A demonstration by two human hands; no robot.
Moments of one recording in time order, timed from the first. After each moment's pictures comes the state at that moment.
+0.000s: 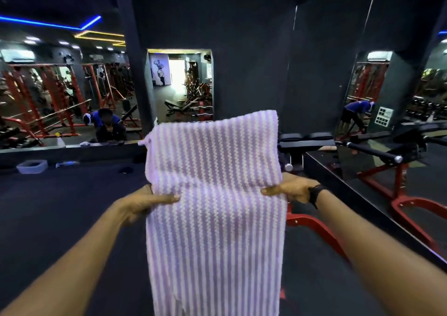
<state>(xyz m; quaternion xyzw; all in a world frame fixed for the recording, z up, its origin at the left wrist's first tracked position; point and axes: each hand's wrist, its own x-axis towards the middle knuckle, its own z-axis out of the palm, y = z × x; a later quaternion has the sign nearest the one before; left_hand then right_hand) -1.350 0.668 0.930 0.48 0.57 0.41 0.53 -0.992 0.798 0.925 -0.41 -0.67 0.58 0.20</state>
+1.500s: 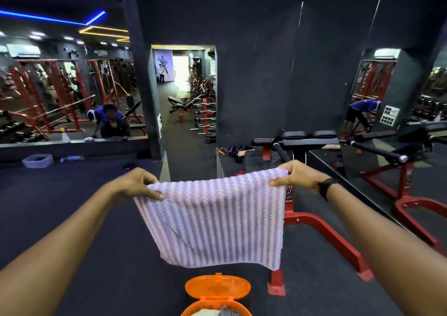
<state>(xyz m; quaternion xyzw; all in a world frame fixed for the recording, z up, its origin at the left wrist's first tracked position) -1.390 0.684 0.947 0.62 0.69 0.27 0.28 -0.973 0.810 0.941 -0.38 -0.76 0.46 0.26</state>
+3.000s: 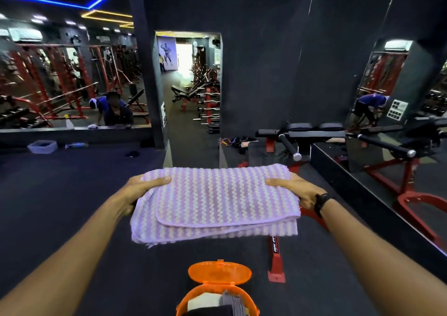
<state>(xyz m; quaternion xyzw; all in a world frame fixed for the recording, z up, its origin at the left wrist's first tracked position) -1.378 0.650 0.906 0.35 0.63 0.49 0.48 -1.005 0.776 0.895 -0.44 -0.56 0.64 0.28</state>
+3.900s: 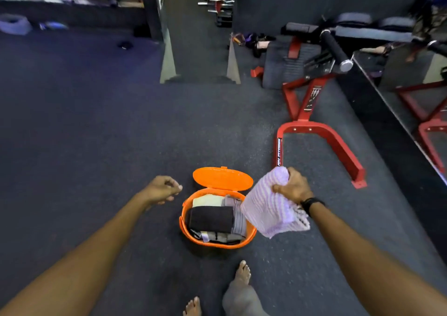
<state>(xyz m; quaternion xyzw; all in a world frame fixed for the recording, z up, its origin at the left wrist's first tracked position) -1.390 0.652 0.633 0.36 0.75 0.20 0.52 -1.038 0.771 0.645 -0.68 -0.64 0.34 0.05</state>
